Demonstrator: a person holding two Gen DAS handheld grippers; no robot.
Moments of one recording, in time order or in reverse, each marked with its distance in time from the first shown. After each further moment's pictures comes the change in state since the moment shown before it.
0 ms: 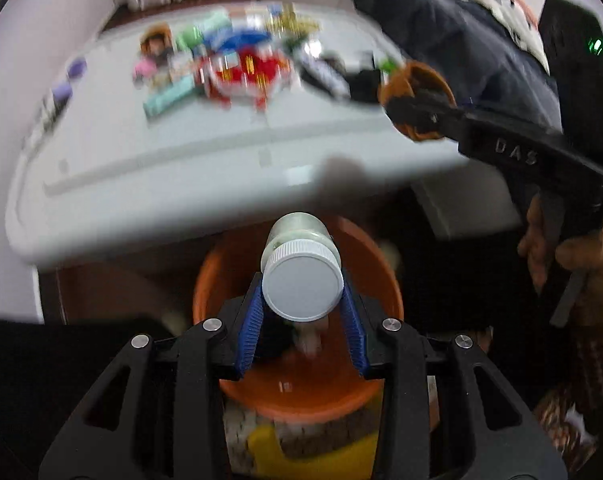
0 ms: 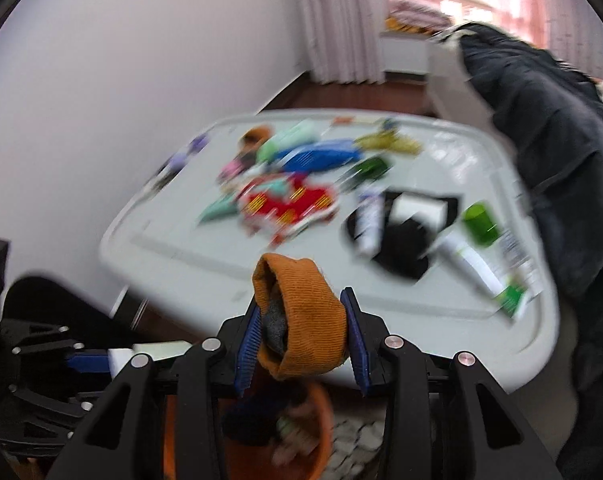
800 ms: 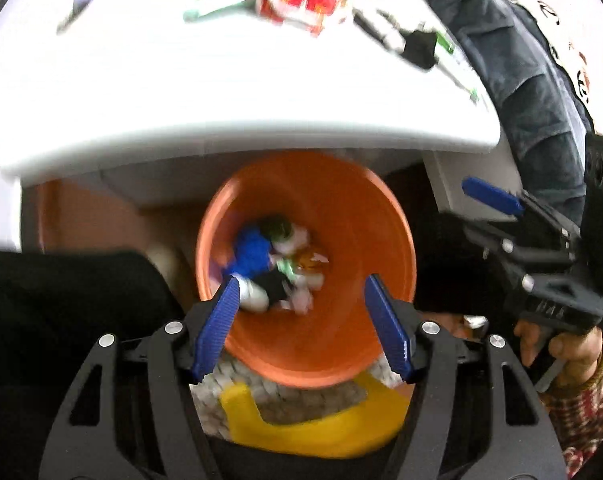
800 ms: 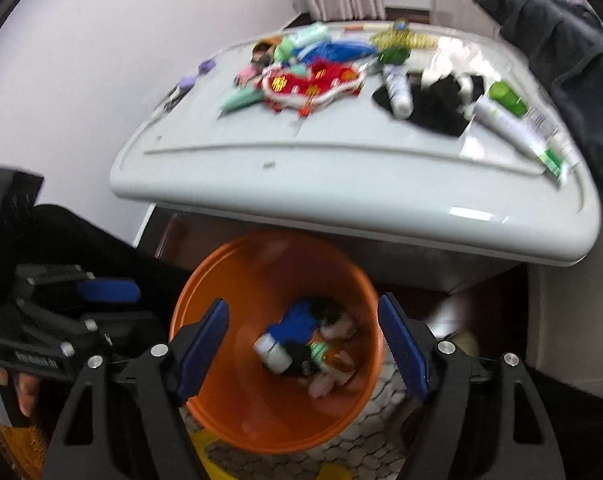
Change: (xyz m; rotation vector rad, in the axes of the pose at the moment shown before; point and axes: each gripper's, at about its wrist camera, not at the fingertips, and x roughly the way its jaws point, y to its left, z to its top) left arm 0.013 0.045 -0.010 -0.158 0.096 -0.045; right arm 0.012 0.018 -0.068 0.086 0.181 0.026
